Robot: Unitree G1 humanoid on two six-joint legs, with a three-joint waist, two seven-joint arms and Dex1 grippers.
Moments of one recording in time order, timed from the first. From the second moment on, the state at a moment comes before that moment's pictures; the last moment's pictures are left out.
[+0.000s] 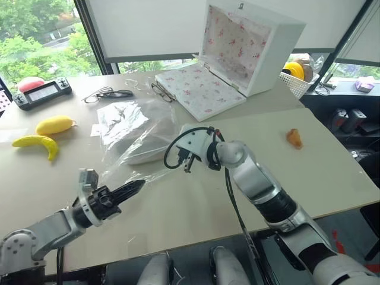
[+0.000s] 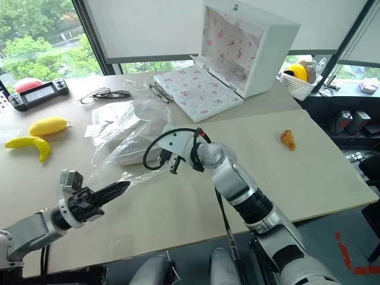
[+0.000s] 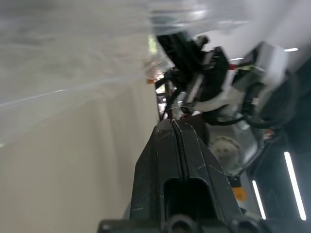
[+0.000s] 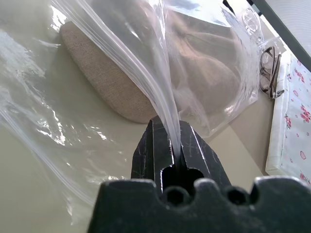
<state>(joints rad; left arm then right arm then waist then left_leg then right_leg) 0.02 0.57 0.39 -0.11 -1.93 1.16 -0.03 -0.77 -0.30 0.49 -0.12 -0.19 0.64 0.64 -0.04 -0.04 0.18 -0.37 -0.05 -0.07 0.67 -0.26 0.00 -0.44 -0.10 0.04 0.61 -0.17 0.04</state>
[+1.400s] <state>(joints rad) -0.43 -0.02 0.35 0.09 -1.39 0.46 0.58 -0.78 -0.30 0.49 -0.13 -0.19 0.65 0.65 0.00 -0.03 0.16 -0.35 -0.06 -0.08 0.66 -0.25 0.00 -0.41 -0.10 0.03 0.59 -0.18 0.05</state>
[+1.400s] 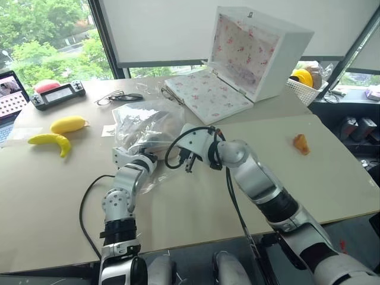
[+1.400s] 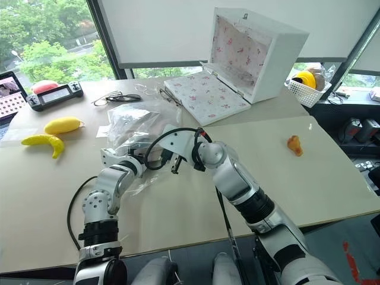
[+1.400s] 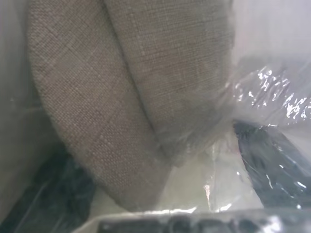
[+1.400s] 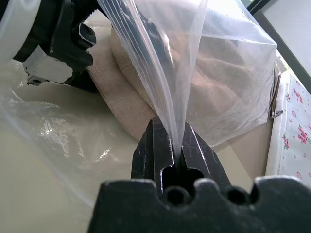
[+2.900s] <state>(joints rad) -0.30 0.52 0.39 0.27 -1.63 1.14 -0.08 -0.76 -0.31 0.51 -0.18 -0.16 0.70 0.63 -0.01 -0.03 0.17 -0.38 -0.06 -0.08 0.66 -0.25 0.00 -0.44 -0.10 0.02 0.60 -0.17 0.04</state>
